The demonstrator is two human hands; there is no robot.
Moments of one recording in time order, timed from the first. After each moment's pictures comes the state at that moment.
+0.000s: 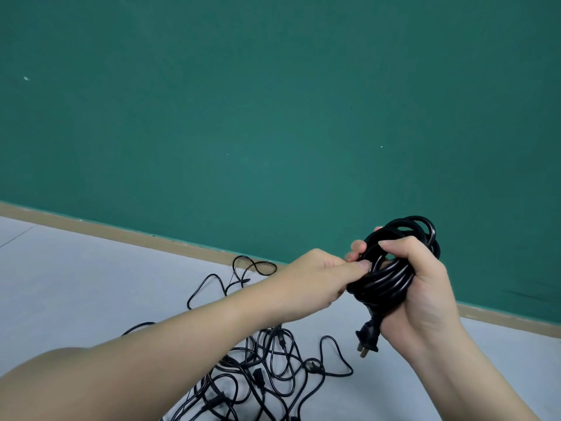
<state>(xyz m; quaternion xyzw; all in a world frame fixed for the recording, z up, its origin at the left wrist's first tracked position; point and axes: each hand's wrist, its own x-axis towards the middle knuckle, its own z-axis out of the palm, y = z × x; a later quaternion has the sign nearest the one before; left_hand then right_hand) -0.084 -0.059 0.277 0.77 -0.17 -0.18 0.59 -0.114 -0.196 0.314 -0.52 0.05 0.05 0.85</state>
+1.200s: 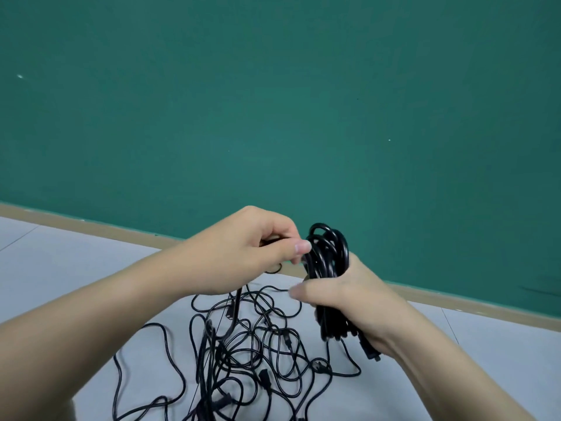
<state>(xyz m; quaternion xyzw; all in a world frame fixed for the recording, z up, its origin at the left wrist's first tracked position) -0.075 0.034 0.308 0.85 -0.27 -0.02 0.45 -0.087 -0.168 0.292 -0.80 -0.10 0.15 0.57</state>
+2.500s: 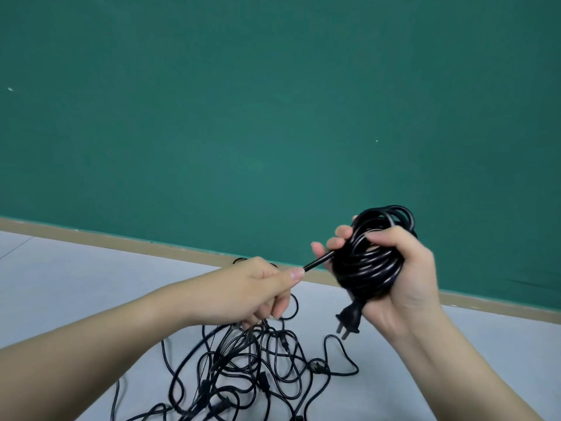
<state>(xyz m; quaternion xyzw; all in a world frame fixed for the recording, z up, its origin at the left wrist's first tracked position) -0.082 0.014 0.271 0.82 -0.18 -0.25 0.49 -0.090 -0.186 0.308 -0.38 -0.02 0.07 0.92</state>
